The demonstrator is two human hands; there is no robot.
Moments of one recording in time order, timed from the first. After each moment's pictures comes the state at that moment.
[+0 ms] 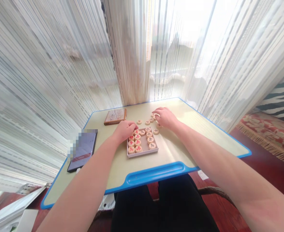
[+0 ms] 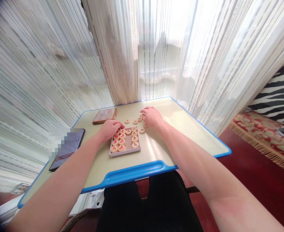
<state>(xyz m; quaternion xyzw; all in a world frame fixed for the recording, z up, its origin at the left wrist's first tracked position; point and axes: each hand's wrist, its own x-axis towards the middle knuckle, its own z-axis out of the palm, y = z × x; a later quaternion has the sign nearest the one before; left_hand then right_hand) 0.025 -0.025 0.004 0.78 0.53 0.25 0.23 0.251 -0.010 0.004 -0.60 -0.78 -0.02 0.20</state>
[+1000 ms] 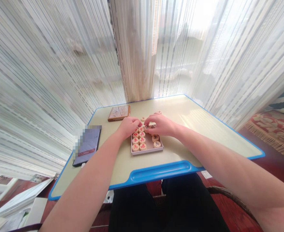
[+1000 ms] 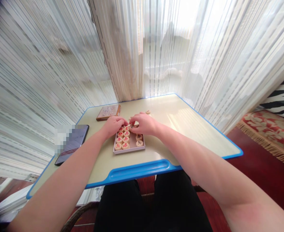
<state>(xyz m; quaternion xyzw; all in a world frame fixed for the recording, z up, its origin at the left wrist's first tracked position) 0.024 -0.018 -0.001 0.77 0.51 0.28 0.27 0.209 -0.048 0.012 -0.43 -0.87 0.09 0.24</state>
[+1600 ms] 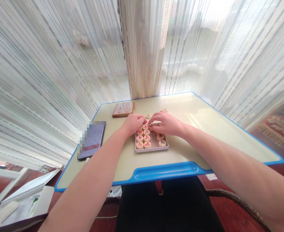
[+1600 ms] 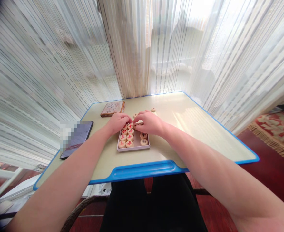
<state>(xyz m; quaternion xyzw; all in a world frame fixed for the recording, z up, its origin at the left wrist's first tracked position) 0.024 -0.019 0.000 0.77 0.51 0.28 0.27 0.207 -0.049 0.014 -0.42 -0.87 0.11 0.24</state>
